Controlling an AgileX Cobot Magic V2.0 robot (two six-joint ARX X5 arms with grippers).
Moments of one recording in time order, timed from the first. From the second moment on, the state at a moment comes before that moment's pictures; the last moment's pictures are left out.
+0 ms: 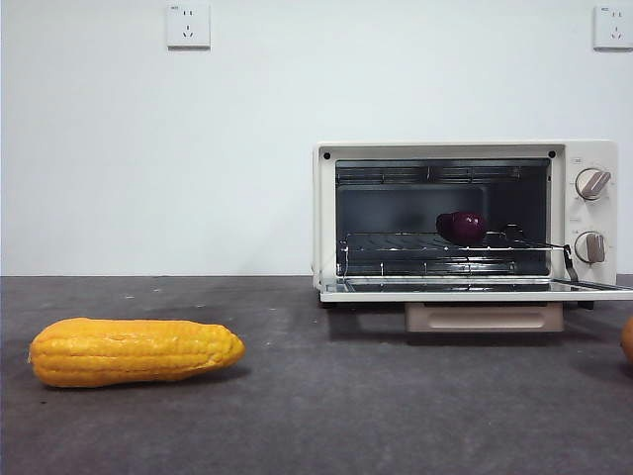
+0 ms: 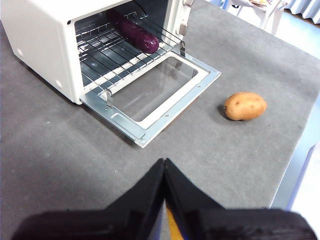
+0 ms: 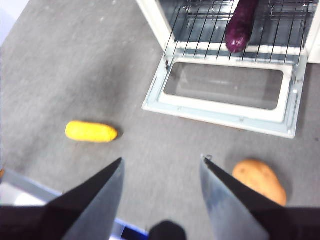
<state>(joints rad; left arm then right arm) -0.35 0.97 1.03 -0.63 0.50 0.14 0.15 0.94 1.47 -1.29 -0.37 0.03</state>
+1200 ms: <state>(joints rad) -0.35 1.10 1.03 -0.50 0.50 0.14 0.15 0.82 1.47 -1.35 -0.37 -0.03</state>
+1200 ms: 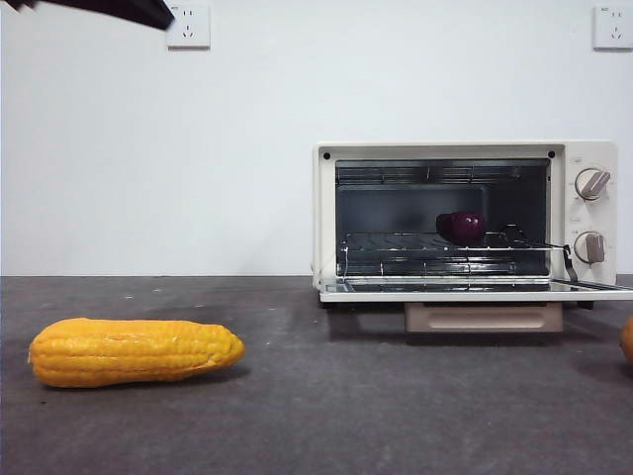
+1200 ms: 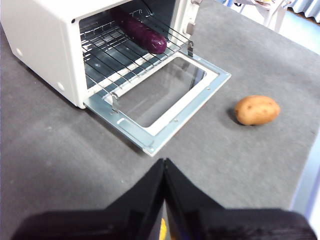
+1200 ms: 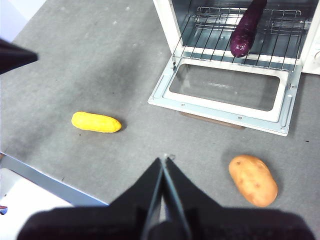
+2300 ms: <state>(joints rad) -0.43 1.89 1.03 0.12 0.50 -0.09 0.15 0.82 1.47 -1.35 -0.43 -0.05</state>
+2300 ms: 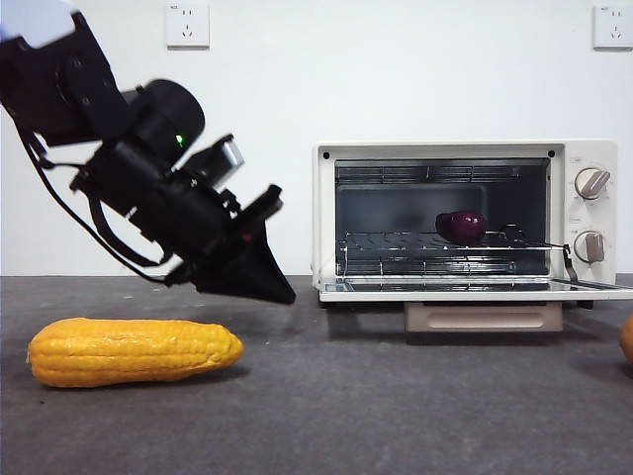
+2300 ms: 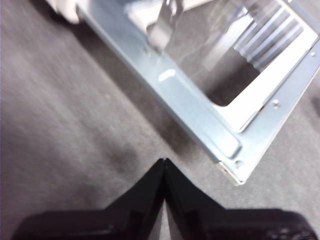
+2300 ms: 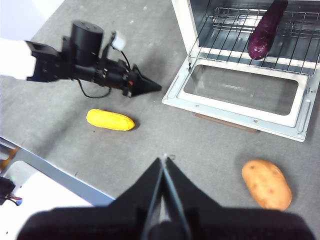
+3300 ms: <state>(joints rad) -0.48 1.95 1.02 0.34 0.56 -0.24 0.15 0.82 1.47 -1.35 -0.43 -0.05</state>
